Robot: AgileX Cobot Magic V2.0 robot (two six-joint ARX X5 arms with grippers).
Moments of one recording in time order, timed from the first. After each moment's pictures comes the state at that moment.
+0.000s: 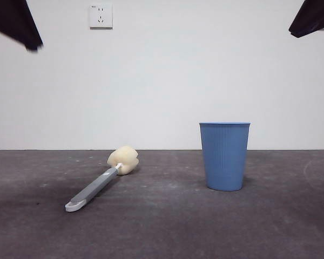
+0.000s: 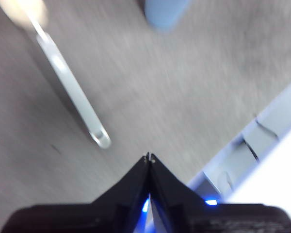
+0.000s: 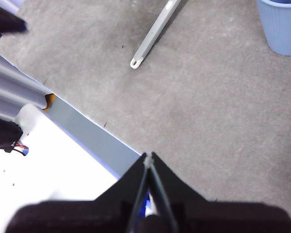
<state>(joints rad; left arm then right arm) -0.58 0.91 0.93 -0.81 0.16 -0.09 0.62 0.74 0.77 -0.78 -0.34 0.27</state>
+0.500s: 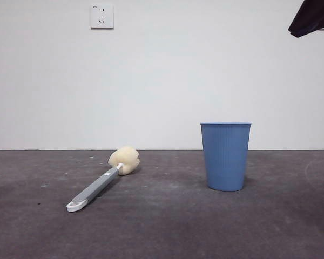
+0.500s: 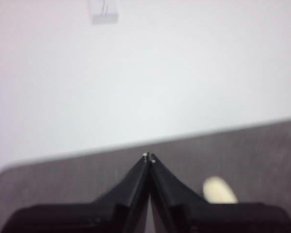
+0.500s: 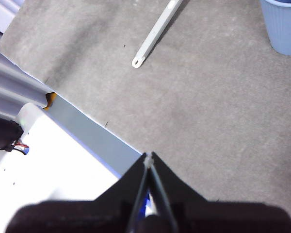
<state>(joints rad) -0.07 0.20 0.30 0.00 0.10 0.06 0.62 0.74 0.77 -0.78 -0.34 0.27</state>
